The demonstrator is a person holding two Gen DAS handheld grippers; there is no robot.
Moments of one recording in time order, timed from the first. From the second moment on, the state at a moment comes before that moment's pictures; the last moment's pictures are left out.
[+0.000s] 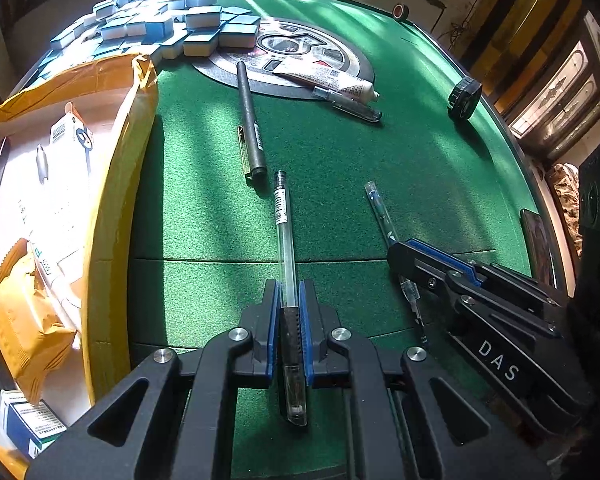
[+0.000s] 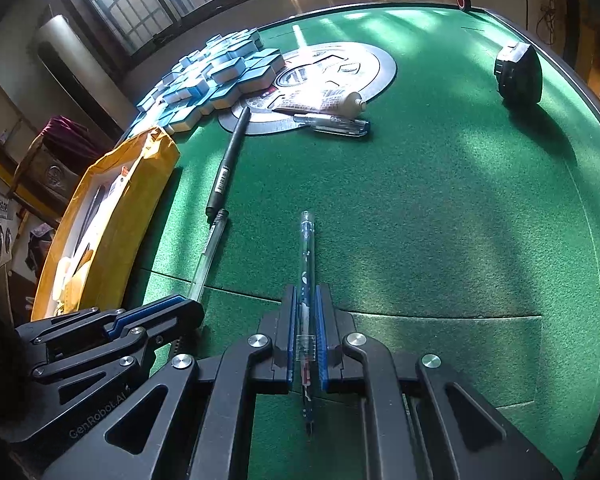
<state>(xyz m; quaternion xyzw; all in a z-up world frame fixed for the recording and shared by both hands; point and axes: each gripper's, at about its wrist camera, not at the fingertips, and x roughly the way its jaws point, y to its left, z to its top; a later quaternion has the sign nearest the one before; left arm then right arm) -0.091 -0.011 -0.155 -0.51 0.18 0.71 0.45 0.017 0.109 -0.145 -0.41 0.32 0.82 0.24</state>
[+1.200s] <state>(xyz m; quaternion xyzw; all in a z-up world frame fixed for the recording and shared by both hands) -0.186 -0.143 -0.077 -0.51 0.02 0.78 0.37 -0.036 0.025 -0.087 -0.37 0.31 0.87 0.09</state>
